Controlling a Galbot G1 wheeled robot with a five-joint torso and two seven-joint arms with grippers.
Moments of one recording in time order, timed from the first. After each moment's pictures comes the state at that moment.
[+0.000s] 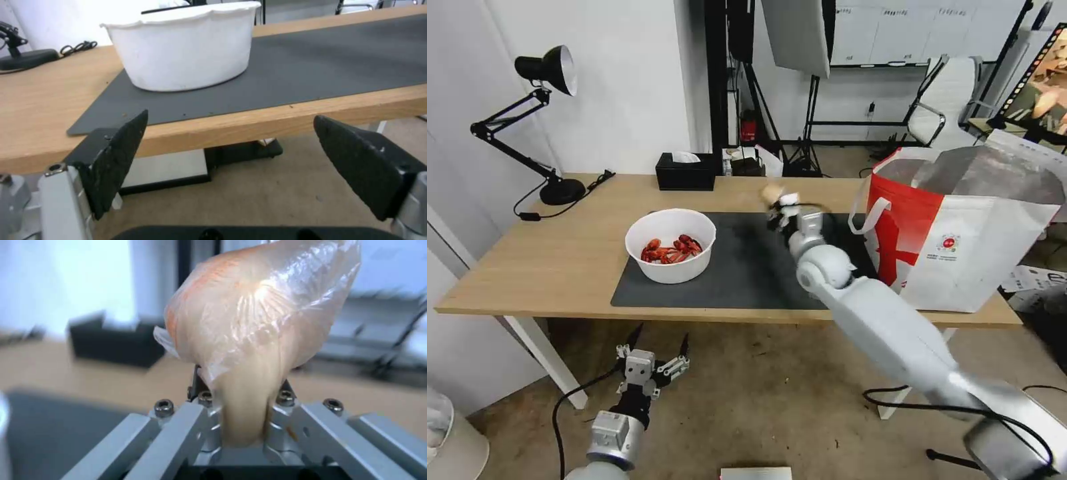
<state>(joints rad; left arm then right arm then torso) 1.70 -1.18 -0.37 -2.14 -0.10 -0.04 -0.21 -0.45 1.10 -0.19 1.62 0.65 -0.21 0.49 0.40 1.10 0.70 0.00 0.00</state>
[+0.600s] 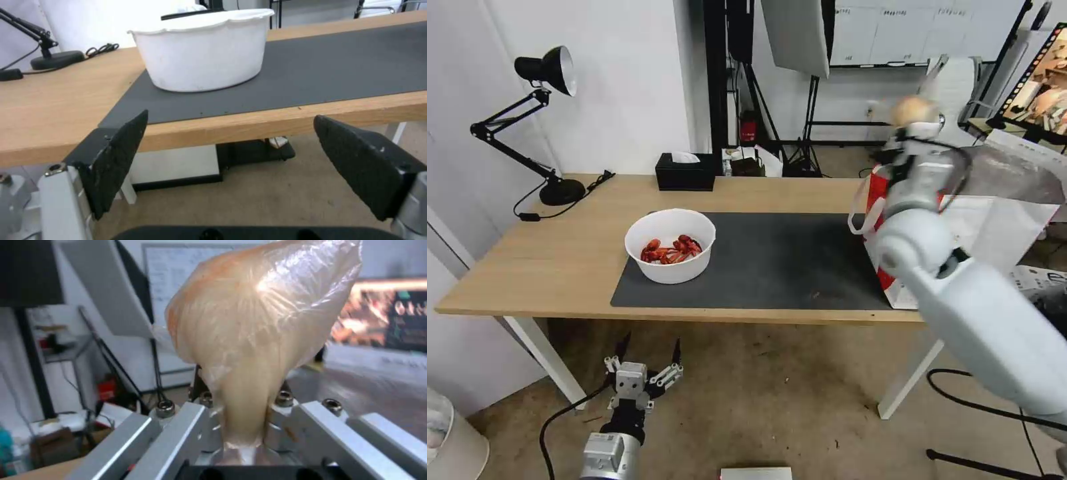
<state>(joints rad) 1.79 -1.25 -0.40 -2.19 -0.04 -0.07 -0.23 -0.43 0.86 0.02 1.86 0.86 -0.34 1.01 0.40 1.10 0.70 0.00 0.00</state>
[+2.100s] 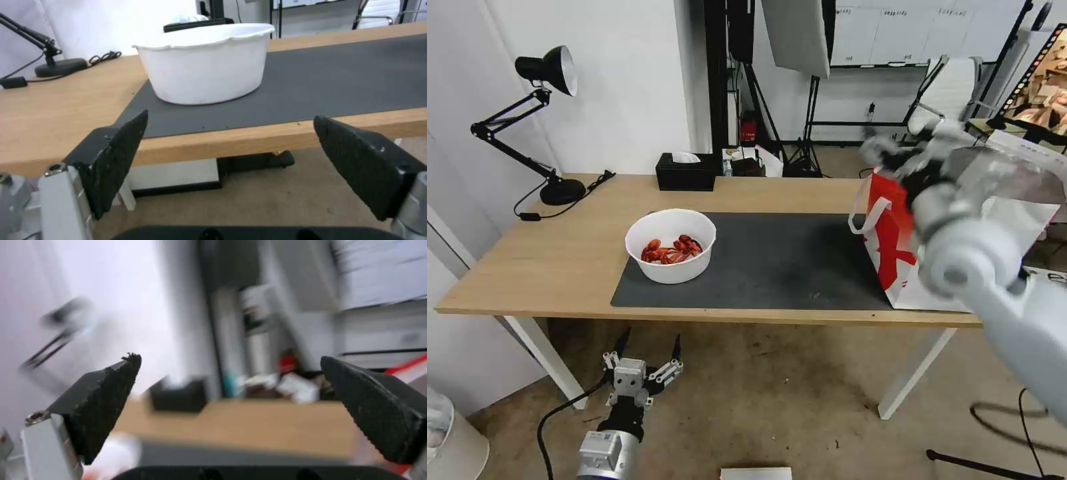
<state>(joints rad) 1.80 -1.25 -0.41 -2.22 -0.04 -0.07 -0.23 -0.84 0.69 0.18 2.18 1.08 -0.13 0.33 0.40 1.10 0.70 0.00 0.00</state>
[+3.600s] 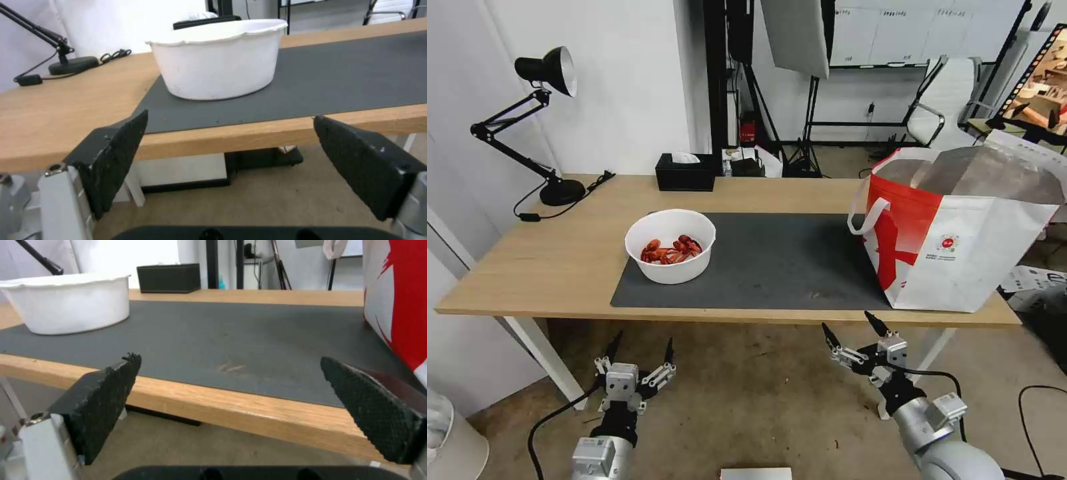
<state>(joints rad) 1.81 -1.27 -0.43 -2.22 -0.03 -0.07 -0.23 -1.64 0.96 0.41 2.09 0.48 0.15 0.04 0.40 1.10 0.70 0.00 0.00</state>
